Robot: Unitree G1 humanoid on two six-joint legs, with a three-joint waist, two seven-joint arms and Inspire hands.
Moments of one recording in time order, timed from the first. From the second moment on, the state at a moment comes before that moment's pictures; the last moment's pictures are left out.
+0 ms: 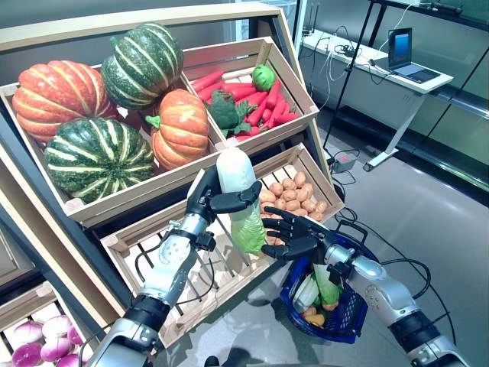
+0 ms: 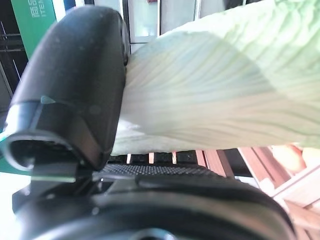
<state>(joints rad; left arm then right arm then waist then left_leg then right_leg) -0.30 0.41 -0.31 0.32 -0.53 -0.30 -0.07 -0.21 -0.42 0.38 0.17 0.59 0.16 0.24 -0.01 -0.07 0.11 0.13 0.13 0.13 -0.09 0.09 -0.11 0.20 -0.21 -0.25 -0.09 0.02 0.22</state>
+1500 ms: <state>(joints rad) -0.27 0.36 -0.31 0.31 -0.59 -0.32 0.07 -0.34 -0.19 0.52 0.23 0.12 0.21 -0.30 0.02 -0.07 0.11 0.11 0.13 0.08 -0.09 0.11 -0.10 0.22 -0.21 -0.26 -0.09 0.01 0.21</state>
